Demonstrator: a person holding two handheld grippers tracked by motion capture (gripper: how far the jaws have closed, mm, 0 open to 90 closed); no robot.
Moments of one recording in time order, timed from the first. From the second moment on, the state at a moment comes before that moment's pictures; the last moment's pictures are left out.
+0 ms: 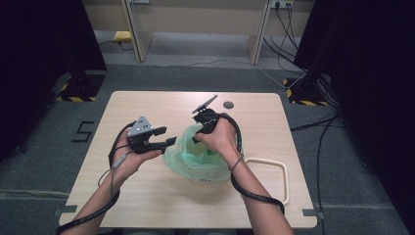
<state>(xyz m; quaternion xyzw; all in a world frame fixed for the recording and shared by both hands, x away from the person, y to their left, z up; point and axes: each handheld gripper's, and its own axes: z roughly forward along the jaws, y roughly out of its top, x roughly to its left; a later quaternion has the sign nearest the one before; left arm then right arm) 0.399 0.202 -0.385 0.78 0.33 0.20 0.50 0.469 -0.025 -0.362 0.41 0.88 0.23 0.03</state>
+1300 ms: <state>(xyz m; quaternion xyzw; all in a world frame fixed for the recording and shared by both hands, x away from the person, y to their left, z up) 0.399 0.205 -0.382 0.77 0.33 0.20 0.50 0.485 -0.067 -0.351 0.46 0.87 0.20 0.01</state>
